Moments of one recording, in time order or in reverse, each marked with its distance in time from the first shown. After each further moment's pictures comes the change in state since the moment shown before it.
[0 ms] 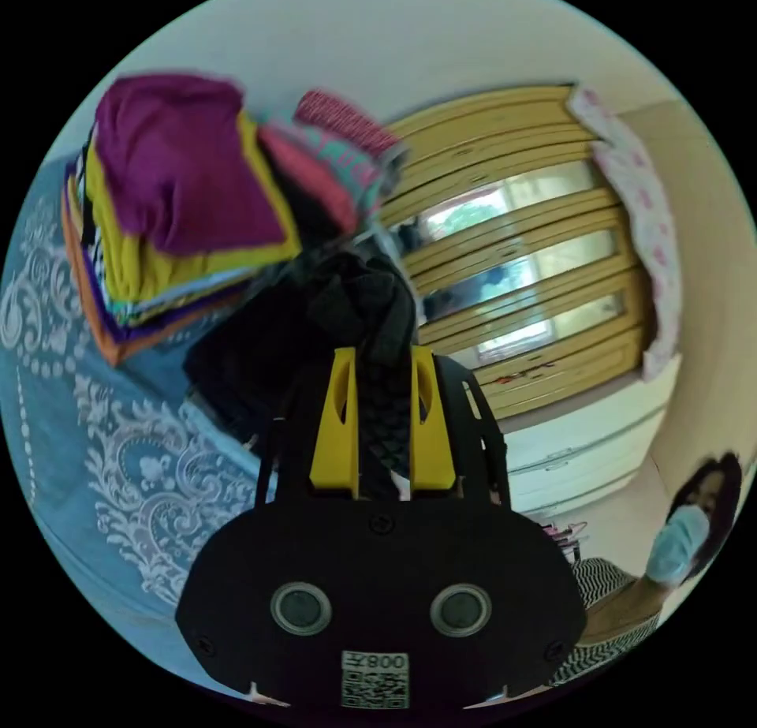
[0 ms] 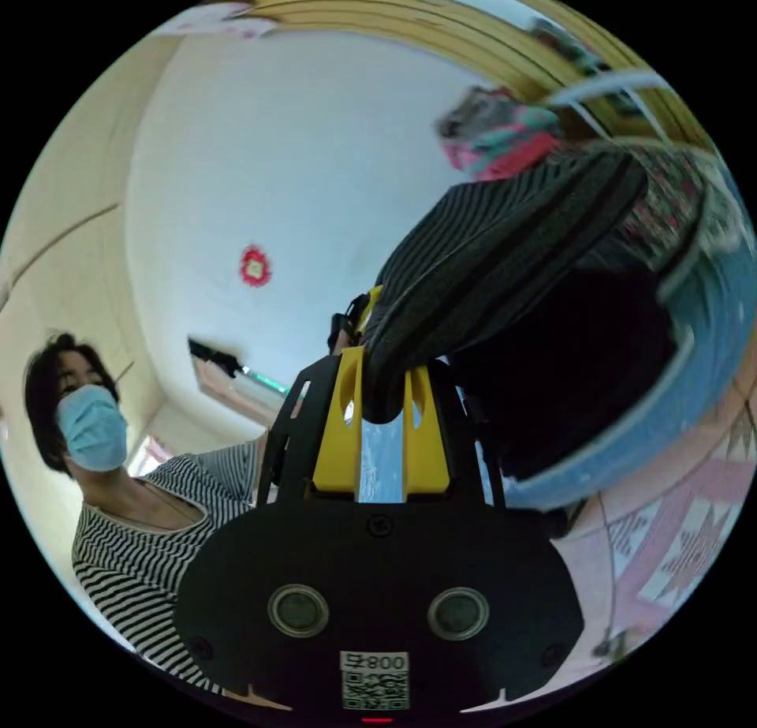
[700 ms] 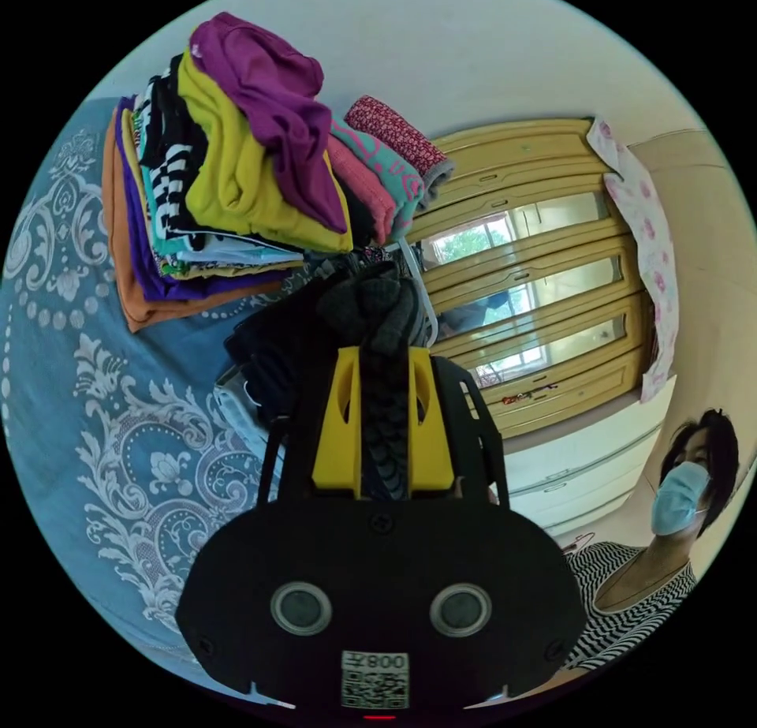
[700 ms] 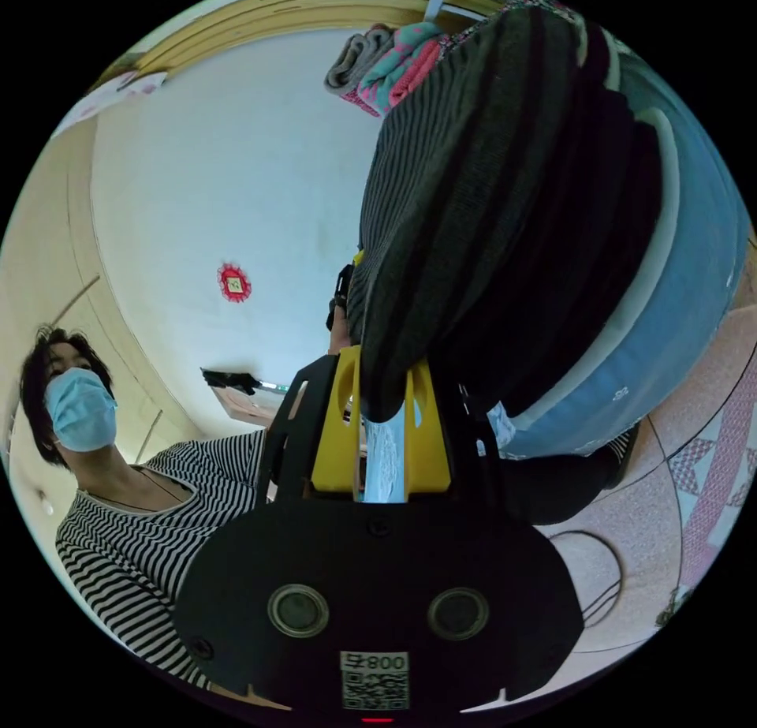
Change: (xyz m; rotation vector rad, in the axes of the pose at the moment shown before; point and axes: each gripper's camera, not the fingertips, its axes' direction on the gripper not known) left arm 0.196 -0.108 -0.137 0.043 -0.023 -0.108; right arm 0.167 0.006 -0.051 -0.062 -0.106 0.251
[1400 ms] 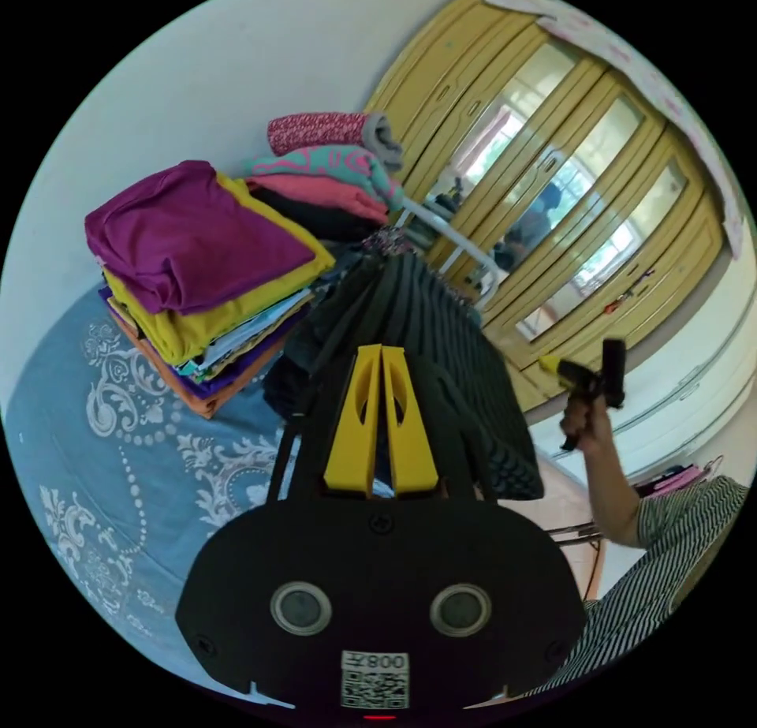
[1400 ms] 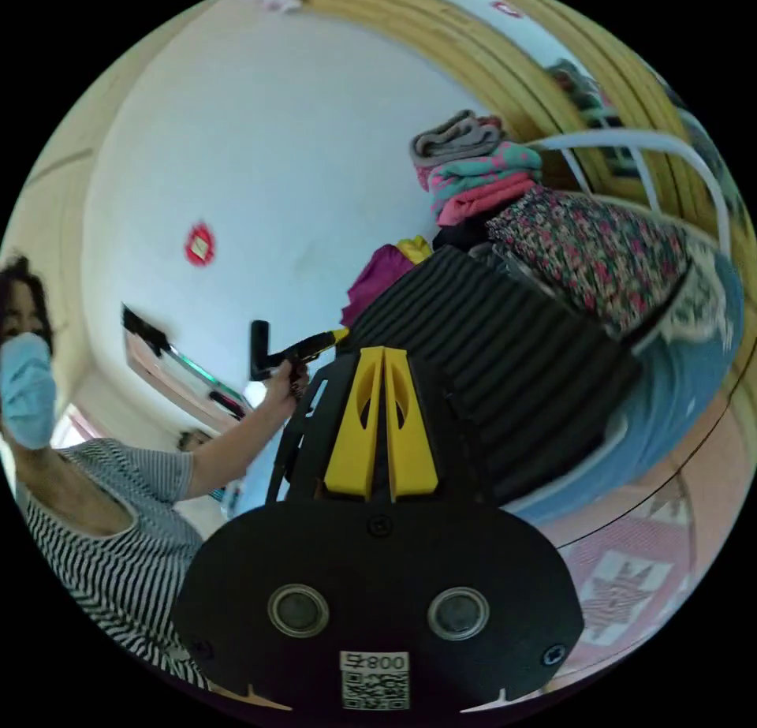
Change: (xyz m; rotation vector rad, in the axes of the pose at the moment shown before) left arm 0.338 -0.021 -0.084 -0.106 -0.426 0.414; right arm -0.124 -0.130 -0.022 0.097 0.382 -0.411
